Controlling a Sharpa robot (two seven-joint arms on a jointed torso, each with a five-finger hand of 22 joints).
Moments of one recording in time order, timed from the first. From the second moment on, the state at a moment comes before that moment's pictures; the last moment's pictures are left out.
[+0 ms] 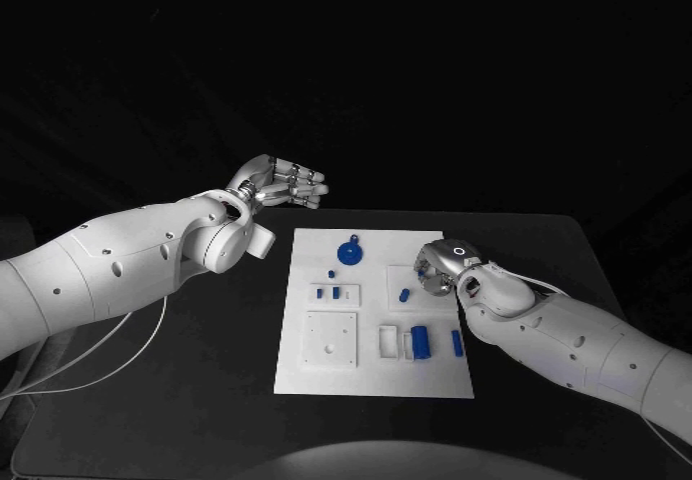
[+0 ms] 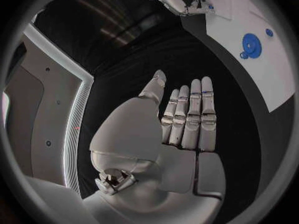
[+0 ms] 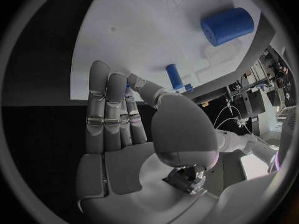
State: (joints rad) left arm 1.21 -0.73 -0.03 1.26 -0.42 -0.27 0.28; left_hand 1.39 0.00 0.01 -0.07 0.05 1.01 0.15 0.07 0.07 1.10 0.14 0.06 0.06 1.18 0.12 0.07 0.09 0.09 1.12 0.10 0.07 0.23; right arm 0.85 -0.57 0.17 1.10 -1.94 -0.38 -0.19; right_hand 1.23 -0.15 0.66 -0.23 0.06 1.18 0.10 0.07 0.07 1.26 0.05 0.06 0.06 1.46 -0.04 0.77 0.57 0.14 1.45 -0.06 0.53 0.65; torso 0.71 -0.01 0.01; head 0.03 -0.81
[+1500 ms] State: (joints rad) left arm 1.21 -0.74 -0.03 1.25 -0.42 -0.26 0.27; left_hand 1.39 0.00 0.01 -0.06 0.05 1.01 0.15 0.07 0.07 1.10 0.14 0.06 0.06 1.18 0.12 0.07 0.09 0.09 1.12 0.10 0.07 0.21; right arm 0.85 -0.62 0.21 1.20 -1.98 -0.43 -0.24; right_hand 1.25 -0.11 0.67 -0.28 0.07 1.27 0.08 0.06 0.09 1.36 0.02 0.06 0.06 1.45 -0.06 0.77 0.58 0.12 1.44 -0.09 0.52 0.82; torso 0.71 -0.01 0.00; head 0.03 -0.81
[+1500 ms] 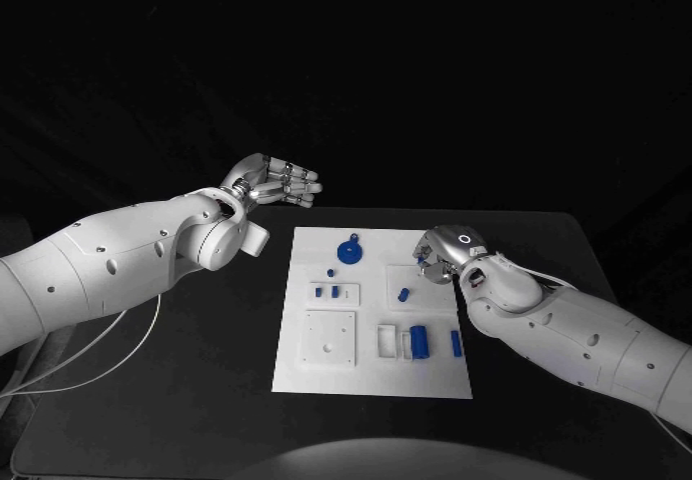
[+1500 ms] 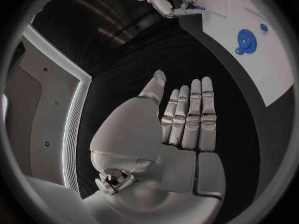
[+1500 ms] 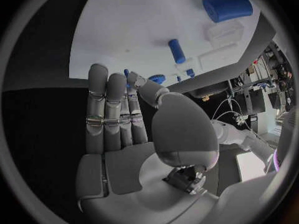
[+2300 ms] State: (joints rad) left arm 1.21 -0.73 -0.03 1.24 -0.41 -0.26 0.27; left_hand 1.39 0.00 0.01 -0.06 0.05 1.01 0.15 0.07 0.07 1.10 0.14 0.06 0.06 1.18 0.12 0.07 0.09 0.09 1.13 0.10 0.07 0.20; right arm 0.78 -0.64 0.22 1.50 -1.92 -0.45 -0.23; right_hand 1.25 -0.11 0.67 -0.28 0.08 1.27 0.08 0.06 0.09 1.36 0.02 0.05 0.06 1.45 -0.06 0.77 0.58 0.12 1.44 -0.08 0.49 0.85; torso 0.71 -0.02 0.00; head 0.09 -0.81
